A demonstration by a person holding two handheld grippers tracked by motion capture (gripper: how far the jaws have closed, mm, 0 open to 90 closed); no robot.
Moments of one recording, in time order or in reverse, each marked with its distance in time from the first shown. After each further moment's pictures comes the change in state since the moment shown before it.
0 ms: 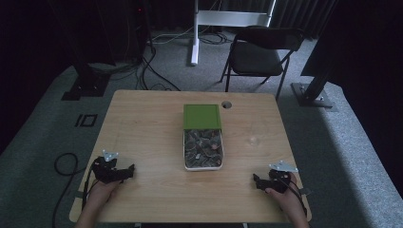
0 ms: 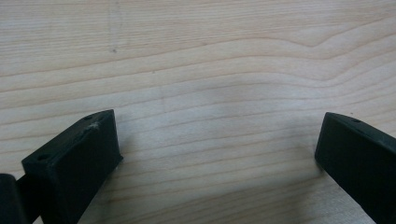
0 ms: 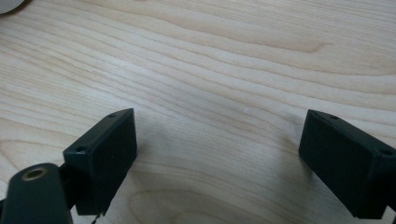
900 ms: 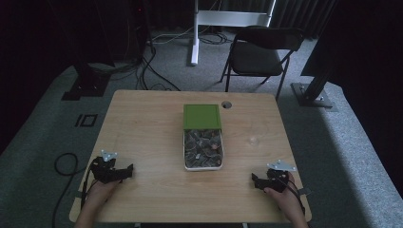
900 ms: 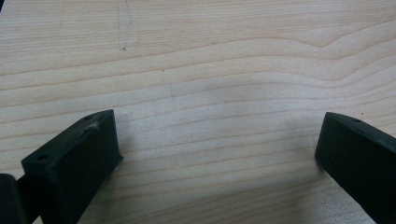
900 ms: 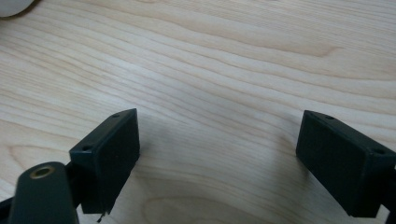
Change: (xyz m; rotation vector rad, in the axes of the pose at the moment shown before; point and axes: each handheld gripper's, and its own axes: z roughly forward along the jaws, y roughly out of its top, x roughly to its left) left arm 0.003 0.000 0.000 0.001 0.005 -0.002; right arm 0.006 0.004 0.002 0.010 0.004 -0.004
